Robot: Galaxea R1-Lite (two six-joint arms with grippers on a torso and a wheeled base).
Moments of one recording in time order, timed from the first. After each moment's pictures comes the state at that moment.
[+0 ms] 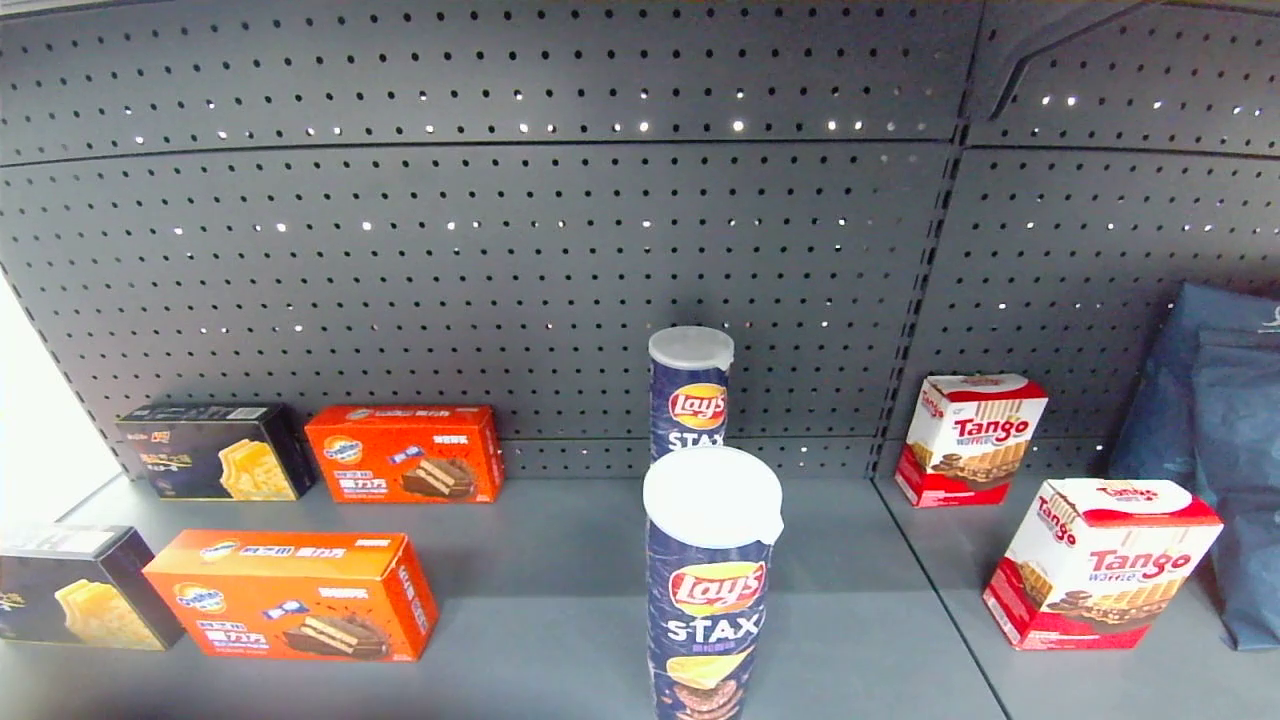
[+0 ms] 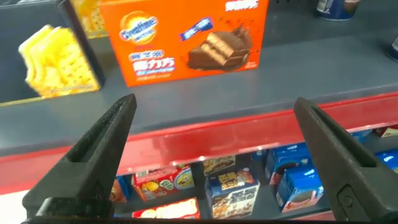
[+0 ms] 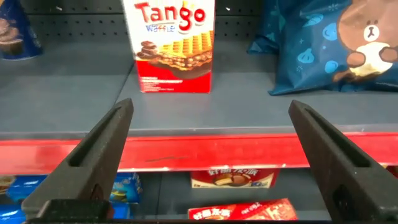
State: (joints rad) left arm -0.22 0.09 0.00 0.00 0.04 0.02; right arm 0.00 0.00 0.00 0.00 -0.04 0.00
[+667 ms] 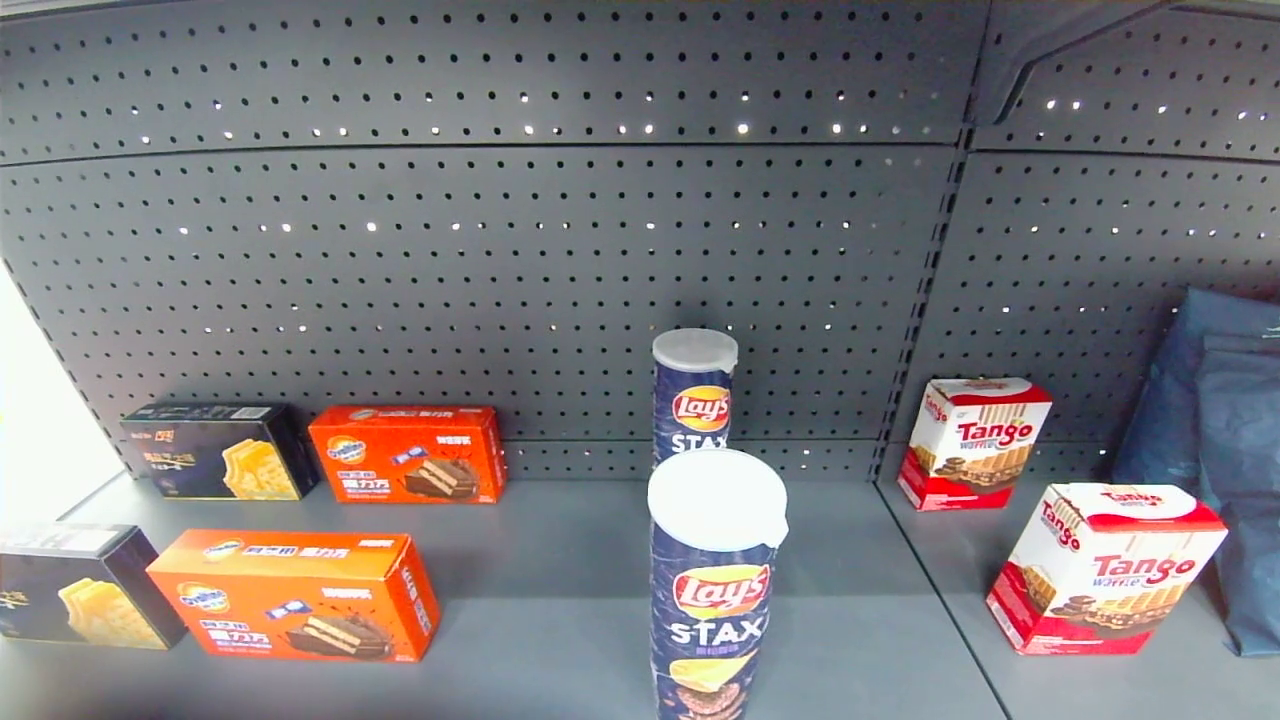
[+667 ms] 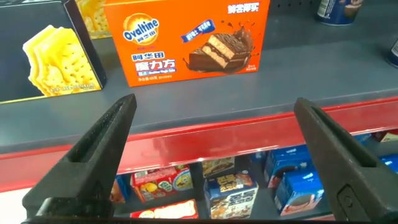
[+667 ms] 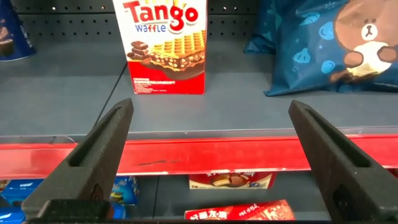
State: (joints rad) left arm -0.22 0.09 0.00 0.00 0.04 0.01; right arm 0.00 0.00 0.00 0.00 -0.04 0.00
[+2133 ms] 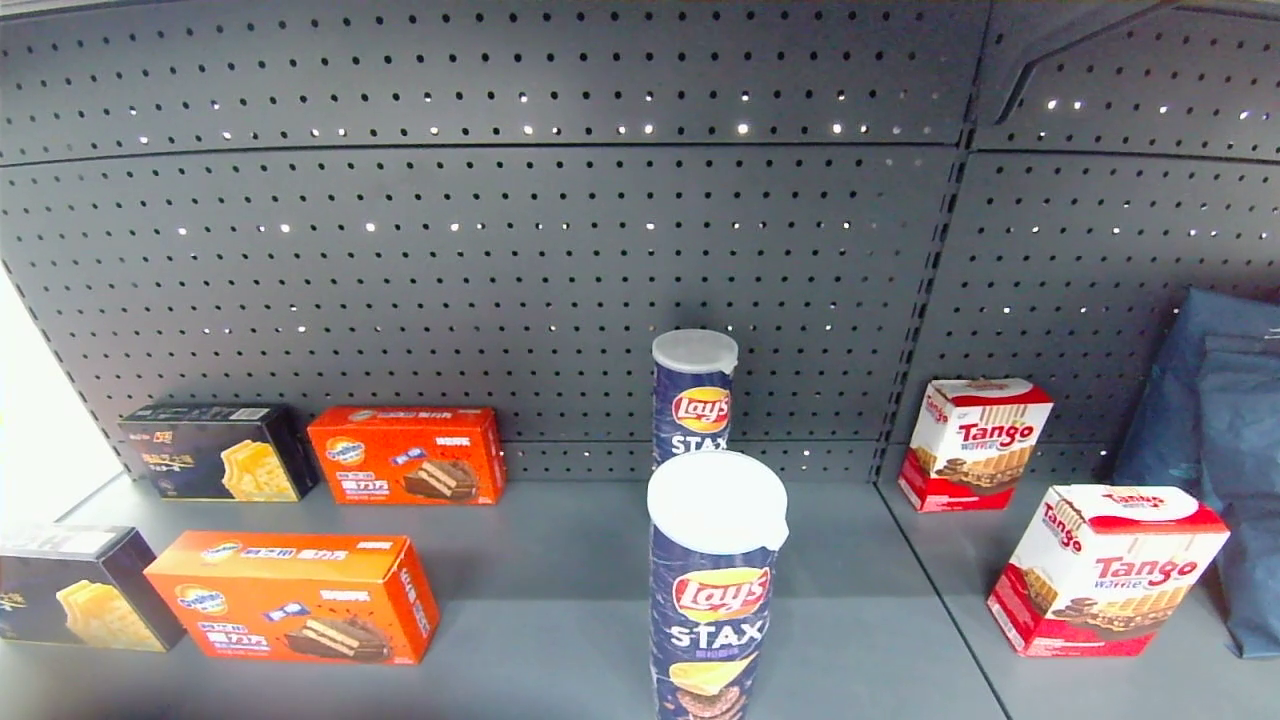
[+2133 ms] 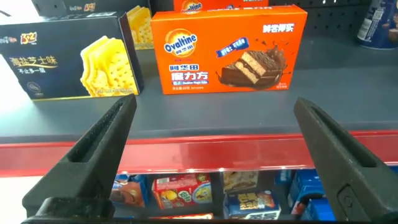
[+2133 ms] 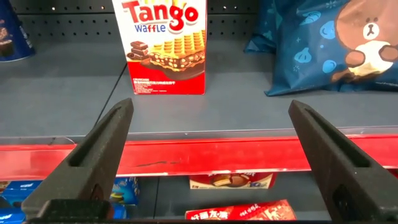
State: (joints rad) left arm 0.00 0.00 0.00 0.00 -0.01 0.02; right arm 0.00 0.00 0.00 0.00 -0.04 0.00
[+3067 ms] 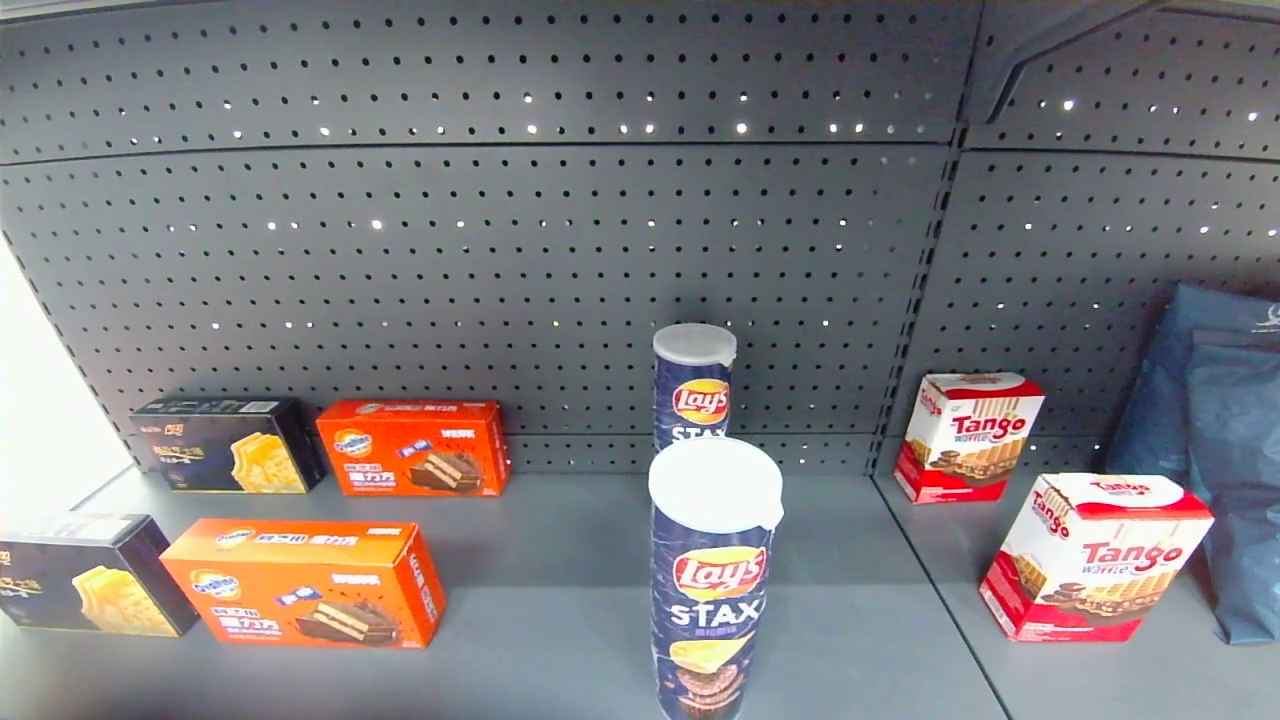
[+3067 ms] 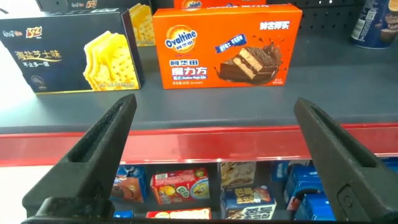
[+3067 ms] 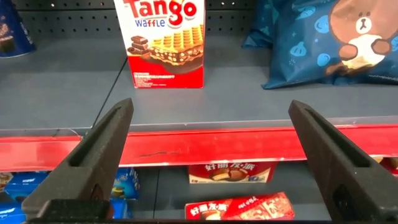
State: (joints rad) left arm 0.00 0.00 0.00 0.00 -0.02 0.02; right arm 0.00 0.01 0.00 0.00 -0.04 0.00
